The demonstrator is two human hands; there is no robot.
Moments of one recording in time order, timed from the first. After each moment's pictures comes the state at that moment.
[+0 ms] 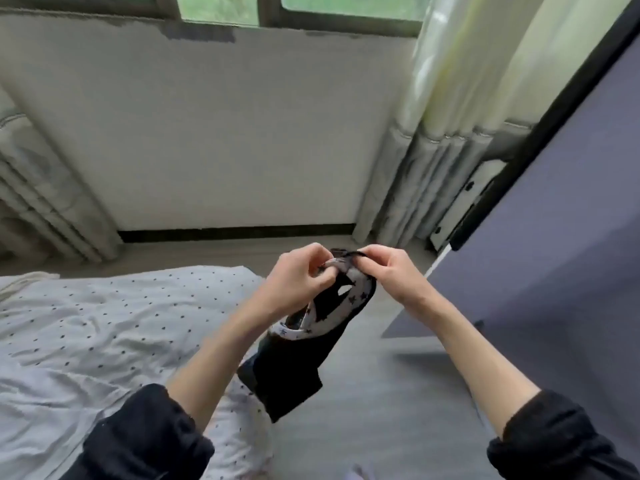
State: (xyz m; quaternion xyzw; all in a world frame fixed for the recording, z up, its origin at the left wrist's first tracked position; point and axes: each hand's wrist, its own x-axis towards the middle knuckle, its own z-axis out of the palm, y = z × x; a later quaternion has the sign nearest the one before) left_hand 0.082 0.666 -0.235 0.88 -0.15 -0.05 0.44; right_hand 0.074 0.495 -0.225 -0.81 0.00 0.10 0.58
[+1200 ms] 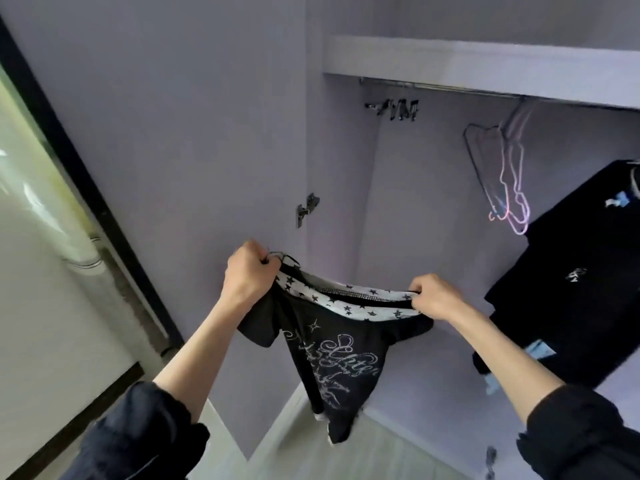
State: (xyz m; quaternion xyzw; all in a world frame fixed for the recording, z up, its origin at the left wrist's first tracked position) left_hand 0.181 0.188 -0.151 0.83 -0.35 -0.11 0.42; right_hand -0.054 0.040 -0.174 -0.80 0.55 0.02 0.21
